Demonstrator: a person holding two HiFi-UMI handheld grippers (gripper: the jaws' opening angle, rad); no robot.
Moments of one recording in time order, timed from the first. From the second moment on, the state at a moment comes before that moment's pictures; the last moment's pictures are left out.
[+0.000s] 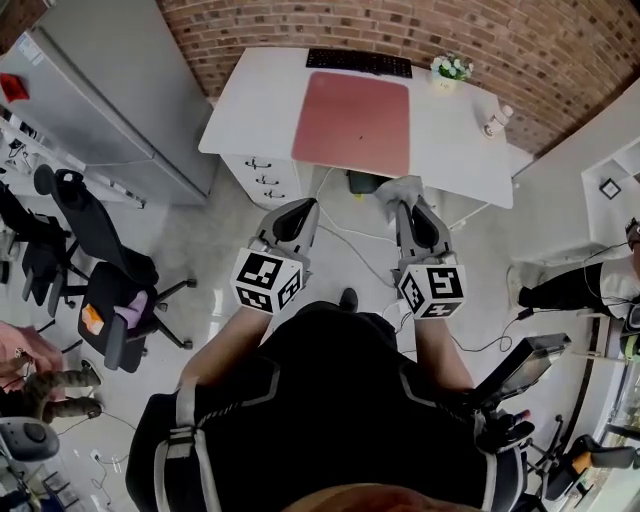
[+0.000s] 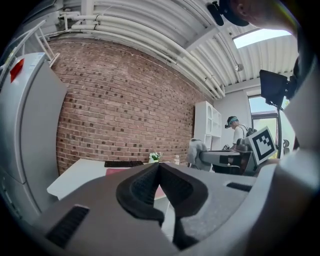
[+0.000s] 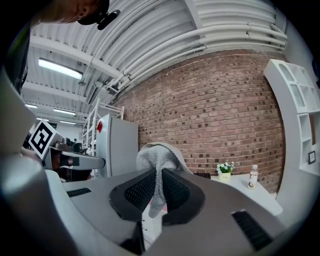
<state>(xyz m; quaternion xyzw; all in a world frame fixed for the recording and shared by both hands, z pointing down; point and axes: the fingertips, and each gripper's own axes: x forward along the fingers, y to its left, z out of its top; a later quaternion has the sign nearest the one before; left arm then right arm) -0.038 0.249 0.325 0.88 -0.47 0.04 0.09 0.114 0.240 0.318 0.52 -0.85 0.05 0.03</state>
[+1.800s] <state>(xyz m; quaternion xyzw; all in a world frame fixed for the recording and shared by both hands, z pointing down) -0.053 0.030 0.334 0.87 -0.49 0.02 0.10 0.121 0.038 0.330 0.52 -0.85 0.04 0.05</state>
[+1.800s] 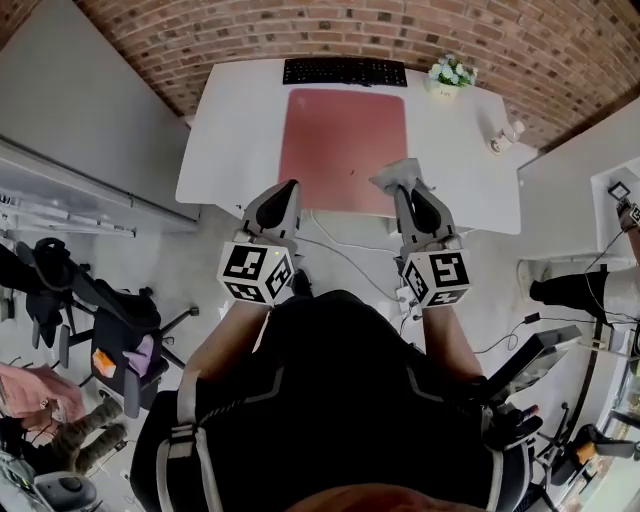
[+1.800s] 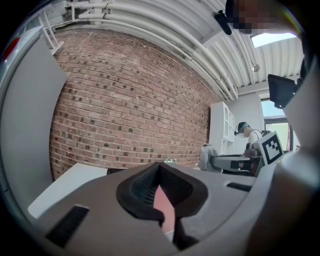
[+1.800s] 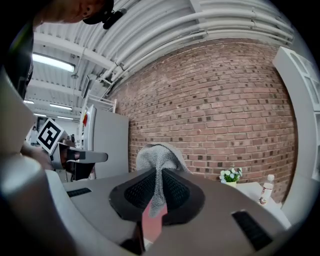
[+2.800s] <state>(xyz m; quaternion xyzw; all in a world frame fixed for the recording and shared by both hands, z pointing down) -0.176 -0.058 0.354 0.86 -0.49 0.02 0.12 -0.020 -0.063 0.355 0.49 -0.86 0.04 0.11</state>
